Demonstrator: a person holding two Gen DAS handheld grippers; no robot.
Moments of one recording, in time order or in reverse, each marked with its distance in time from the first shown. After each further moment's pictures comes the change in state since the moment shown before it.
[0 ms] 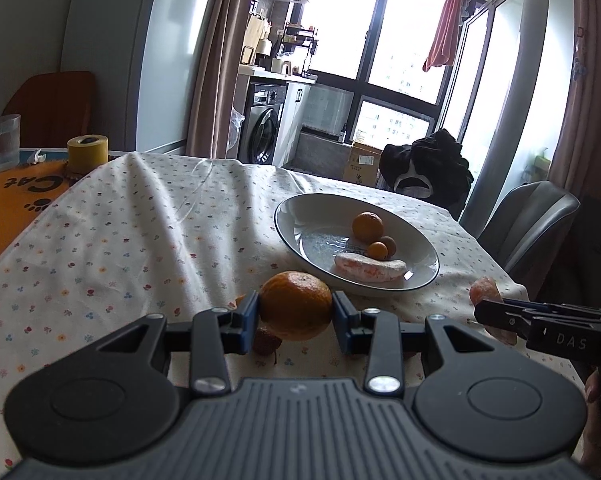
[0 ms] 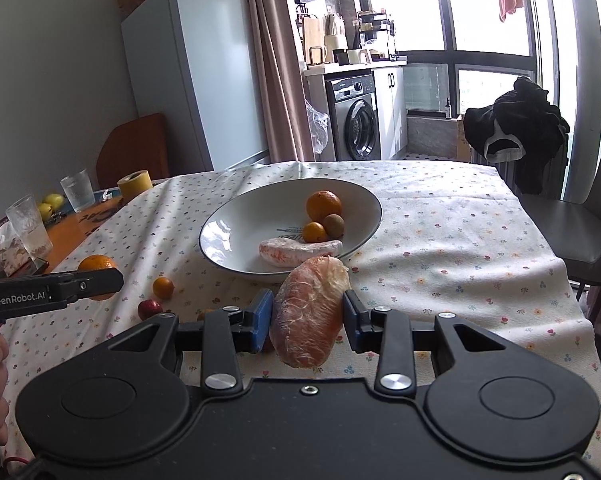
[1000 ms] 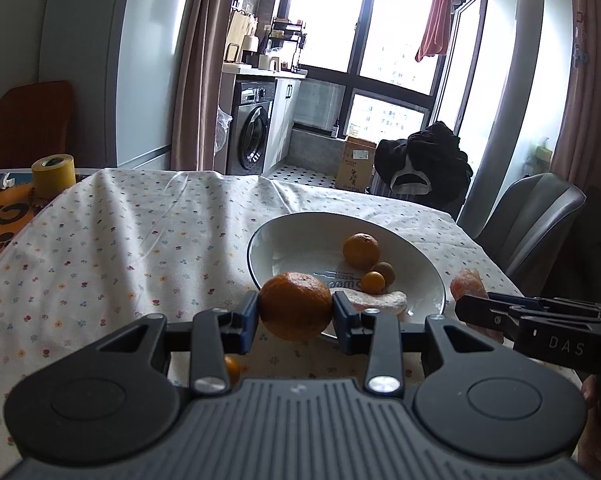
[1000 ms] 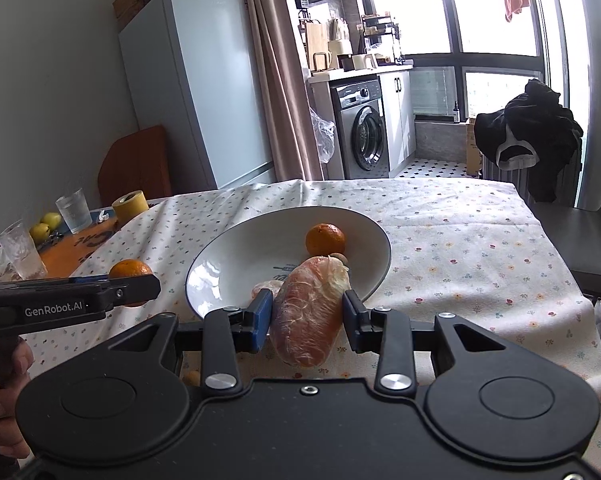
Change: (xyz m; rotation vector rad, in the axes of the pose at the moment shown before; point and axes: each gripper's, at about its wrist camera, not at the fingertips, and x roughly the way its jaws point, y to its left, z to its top) left arm 0.054 -0.020 0.034 0.044 0.019 -0.009; right arm 0.038 -0.010 0.031 0.021 -0.015 0.032
